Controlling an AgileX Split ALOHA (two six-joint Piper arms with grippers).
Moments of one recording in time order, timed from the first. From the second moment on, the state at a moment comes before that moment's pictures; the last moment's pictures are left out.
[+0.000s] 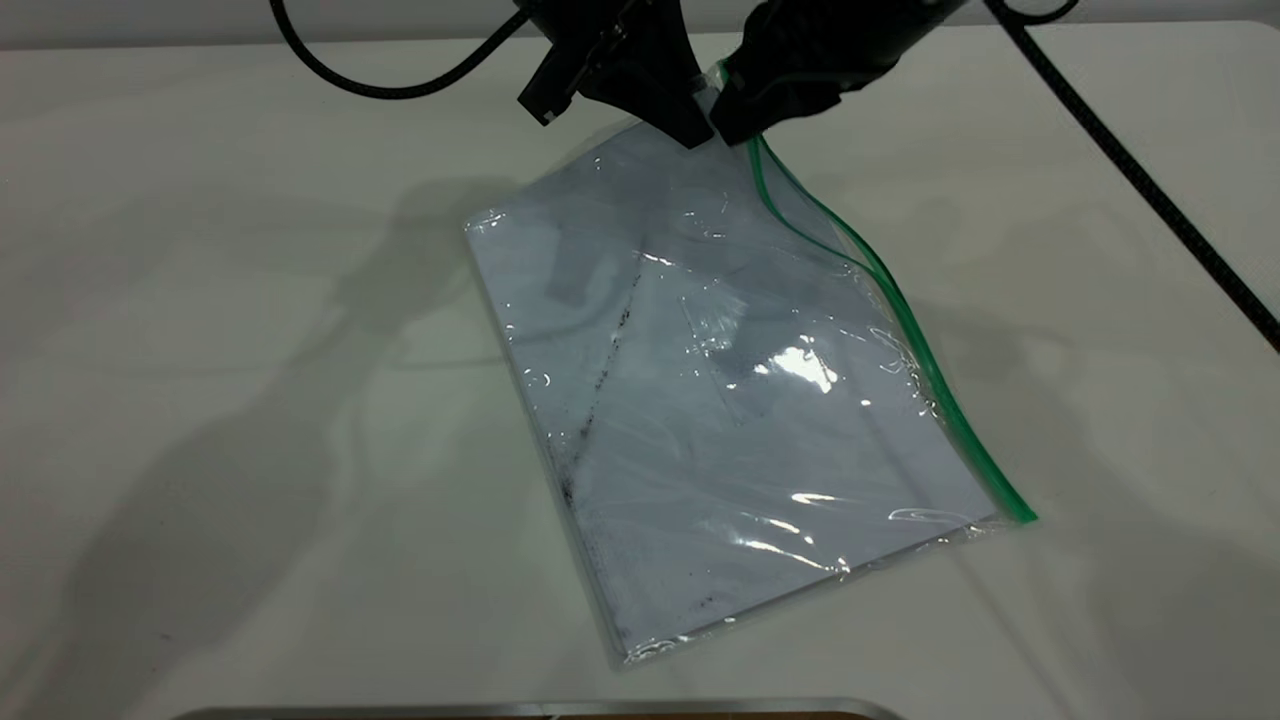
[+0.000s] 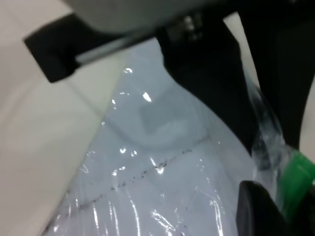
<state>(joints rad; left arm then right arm) -0.36 2.73 -2.33 -0.82 1.17 1.94 0.38 2.15 -1.28 1.09 0.39 -1.34</state>
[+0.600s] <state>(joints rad) -0.36 2.73 -2.33 -0.84 1.17 1.91 0.34 2.15 -1.28 1.09 0.41 -1.30</state>
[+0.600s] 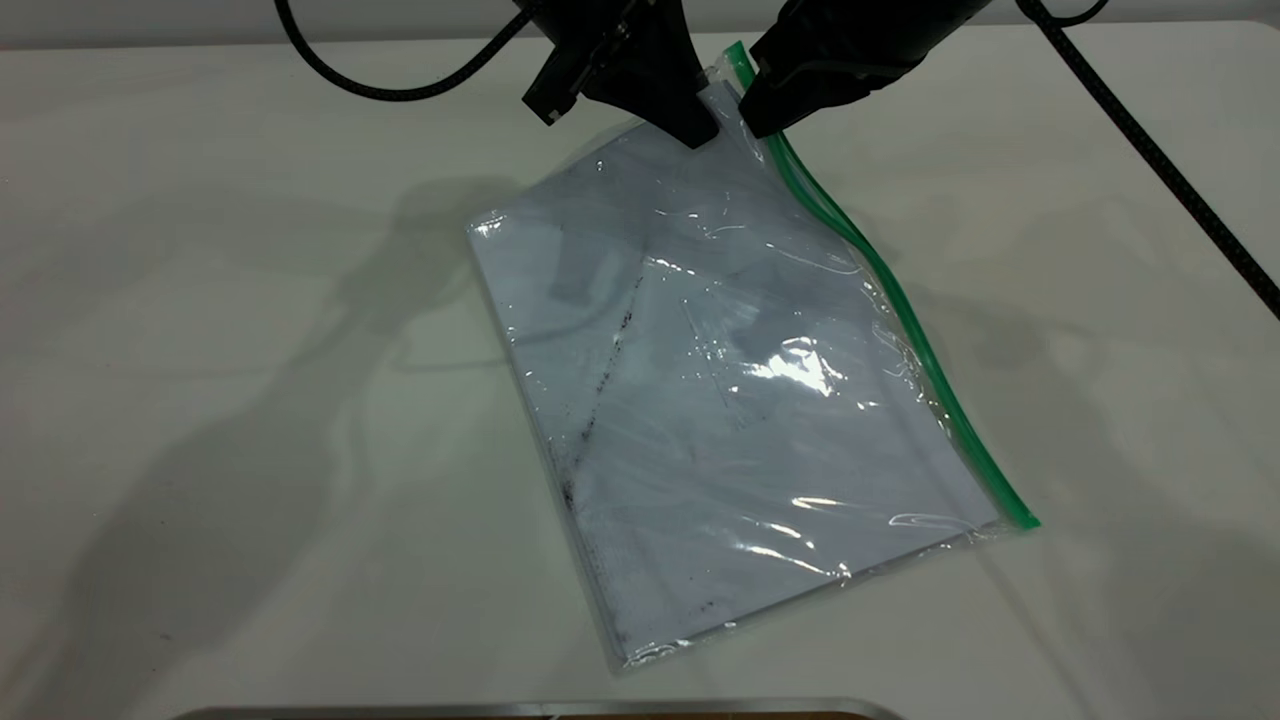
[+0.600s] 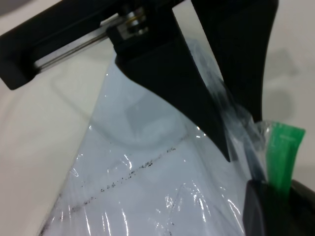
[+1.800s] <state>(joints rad) -0.31 2.74 -2.41 -0.94 1.17 1.79 0.30 2.19 -1.30 0.95 0.39 -1.14</state>
